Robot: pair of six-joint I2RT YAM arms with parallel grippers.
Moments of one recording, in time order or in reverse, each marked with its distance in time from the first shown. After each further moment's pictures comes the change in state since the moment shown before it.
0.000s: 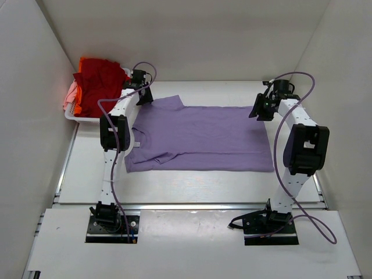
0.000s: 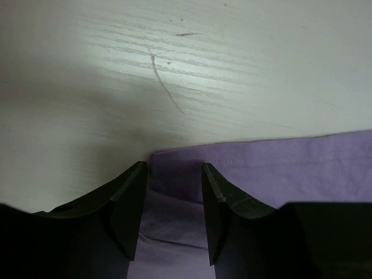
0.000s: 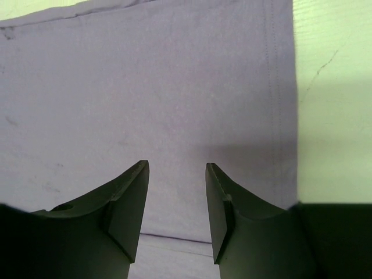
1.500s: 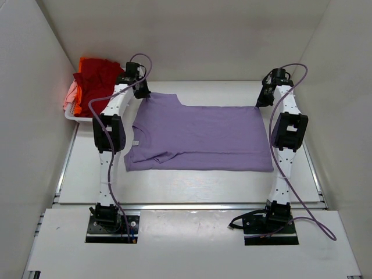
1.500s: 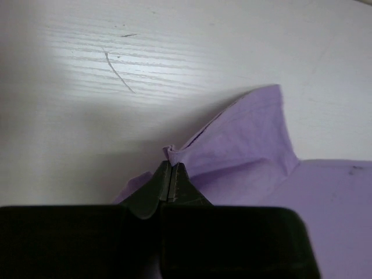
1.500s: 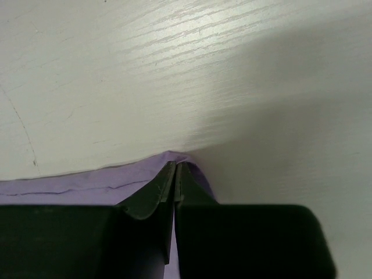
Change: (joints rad) left arm 0.025 -0.109 -0.024 -0.029 0.202 0.000; right arm -0.044 0.687 0.900 -0.248 0.101 0.066
